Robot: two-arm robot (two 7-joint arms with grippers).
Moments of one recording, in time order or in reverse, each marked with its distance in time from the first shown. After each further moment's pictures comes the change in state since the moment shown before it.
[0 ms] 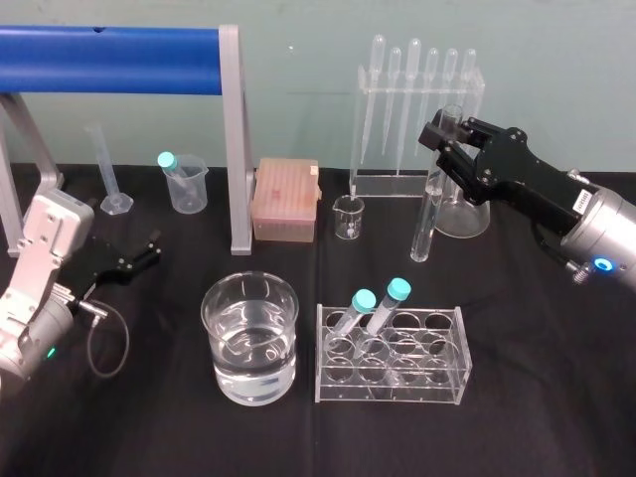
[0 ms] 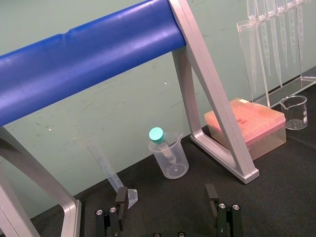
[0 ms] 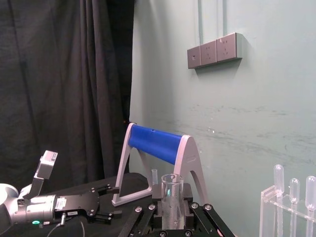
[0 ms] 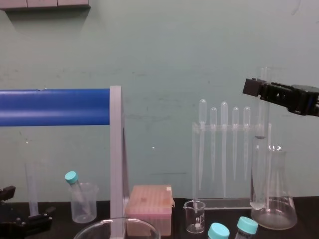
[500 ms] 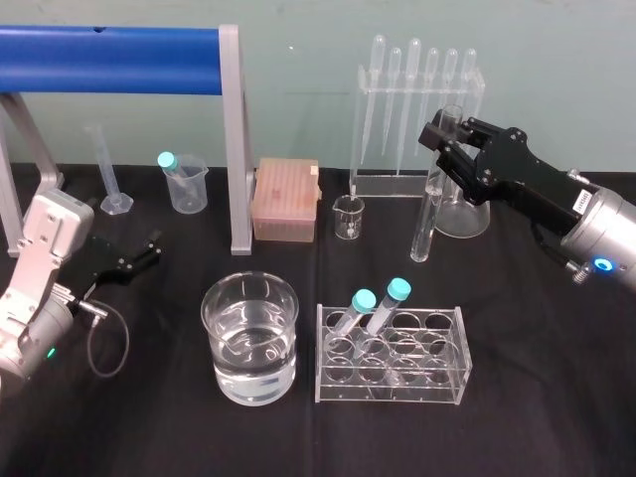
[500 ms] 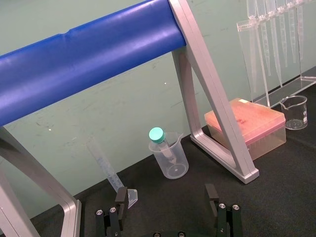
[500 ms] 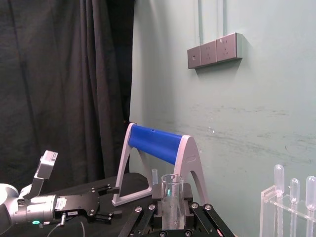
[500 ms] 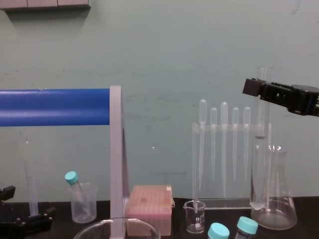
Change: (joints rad) left arm 0.000 0.000 0.000 0.000 0.000 0.000 0.000; right arm 0.000 0.000 0.000 0.000 0.000 0.000 0.000
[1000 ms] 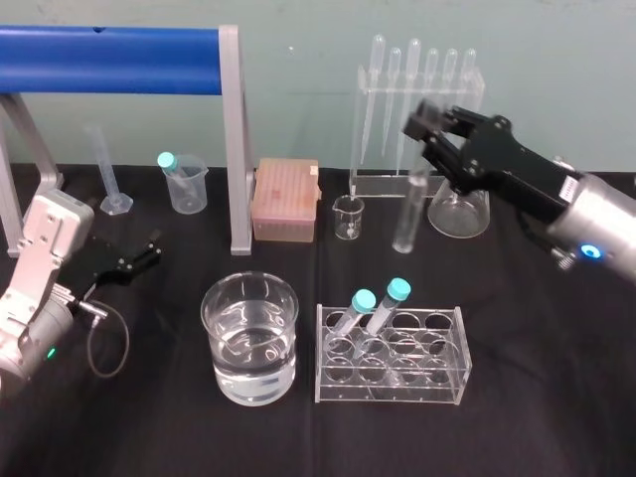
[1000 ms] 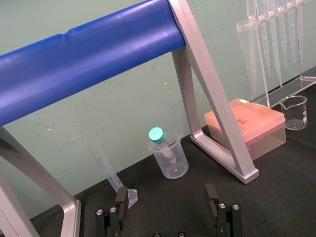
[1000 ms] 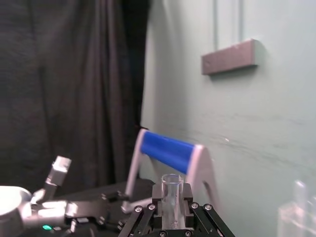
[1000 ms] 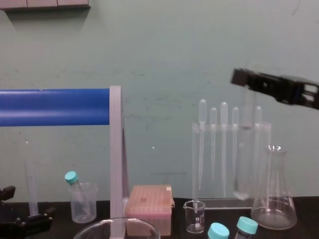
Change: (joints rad) left arm 0.000 0.000 0.000 0.000 0.000 0.000 0.000; right arm 0.055 -0.025 -0.029 0.029 0.011 -0.004 0.056
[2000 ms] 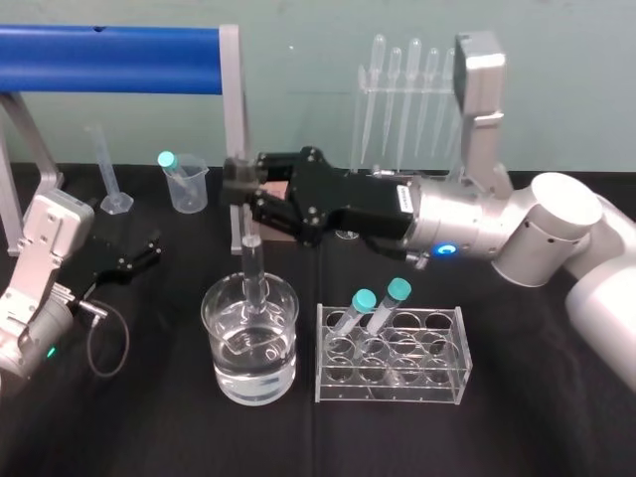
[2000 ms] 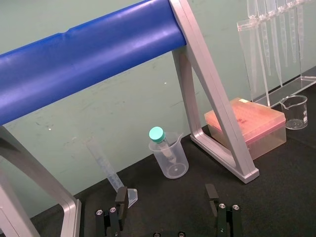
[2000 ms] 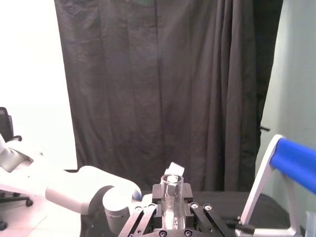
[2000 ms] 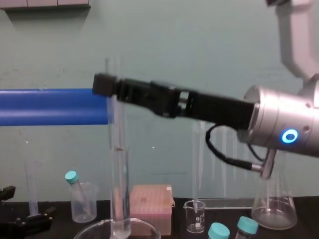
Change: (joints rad) left arm 0.000 0.000 0.000 0.000 0.000 0.000 0.000; right arm 0.264 -0.200 -0.301 0.214 0.027 0.030 0.325
